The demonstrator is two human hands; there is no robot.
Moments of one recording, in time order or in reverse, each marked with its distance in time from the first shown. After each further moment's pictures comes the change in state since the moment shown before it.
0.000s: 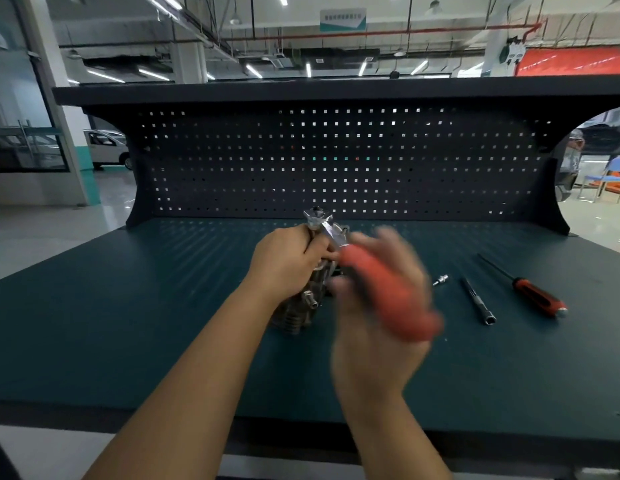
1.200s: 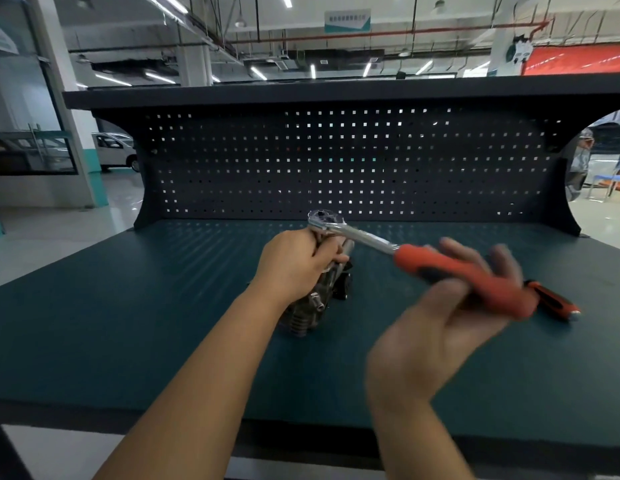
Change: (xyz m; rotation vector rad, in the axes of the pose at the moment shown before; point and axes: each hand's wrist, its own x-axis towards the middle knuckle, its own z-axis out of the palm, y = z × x) left_hand -0.001 0.000 0.000 -0.085 -0.012 -0.007; right_hand 0.014 0.005 -0.006 0.271 0.358 0.186
